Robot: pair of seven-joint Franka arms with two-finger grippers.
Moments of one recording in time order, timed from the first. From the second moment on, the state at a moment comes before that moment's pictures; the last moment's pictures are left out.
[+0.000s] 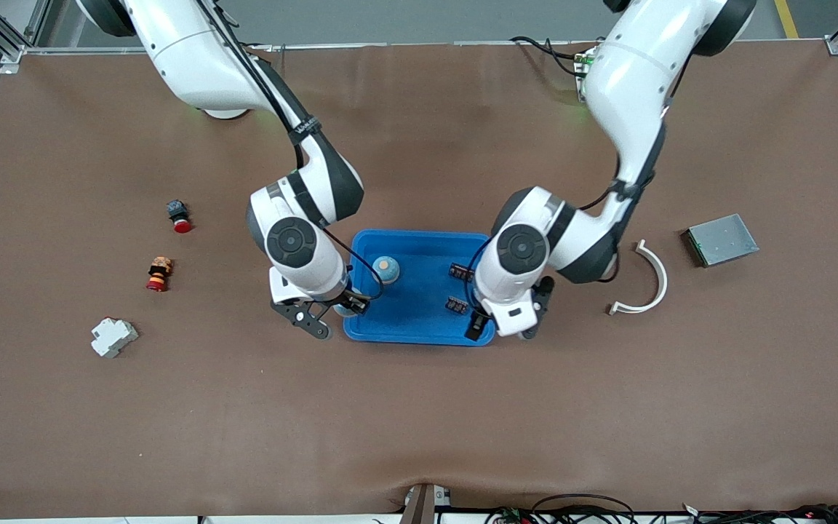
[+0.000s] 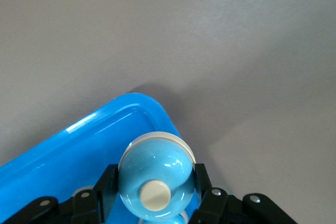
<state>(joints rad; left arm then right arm) -0.45 0.69 -0.12 -1.38 0.07 2.11 -1.67 0.57 0.68 -0.03 -1.50 0.07 2.21 1.09</state>
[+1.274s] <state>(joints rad) -0.01 0.17 -0.11 -1.38 0.08 1.67 -0.41 0.65 0.82 -0.04 -1.44 -0.01 2.31 1.29</state>
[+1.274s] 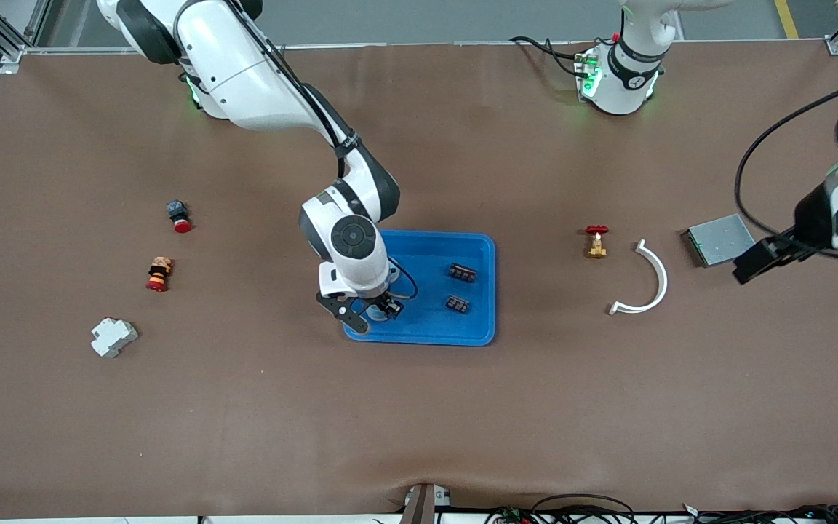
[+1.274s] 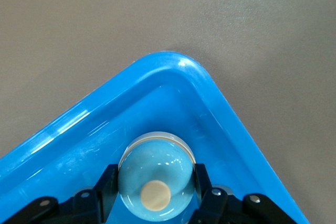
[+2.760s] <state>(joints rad) -0.06 -0.06 -0.06 -1.54 0.07 1.47 -0.25 0.65 0.84 -0.04 -1.34 -0.04 2.21 1.31</state>
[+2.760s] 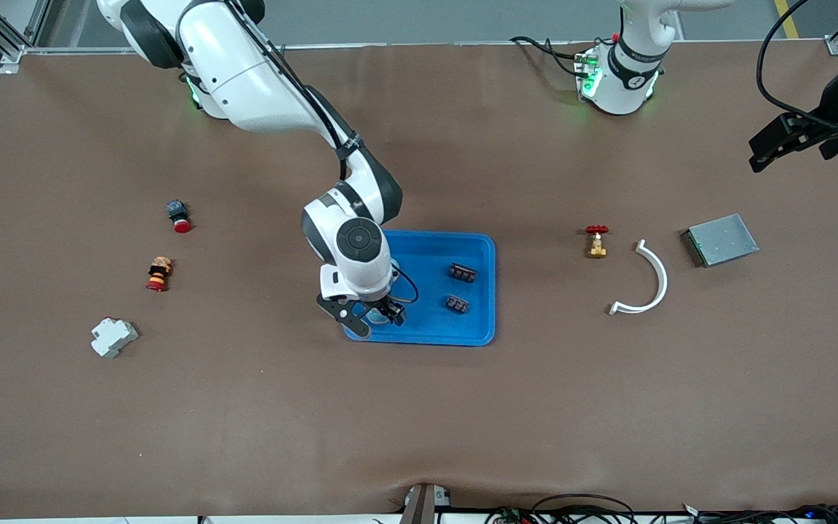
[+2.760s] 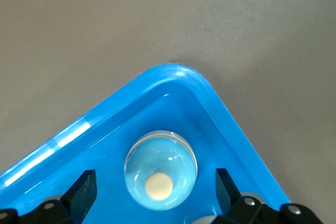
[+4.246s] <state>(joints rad) -0.04 -0.11 -0.07 -1.62 0.01 1.47 -0.25 0.63 0.71 -0.04 -1.26 -0.04 1.95 1.12</state>
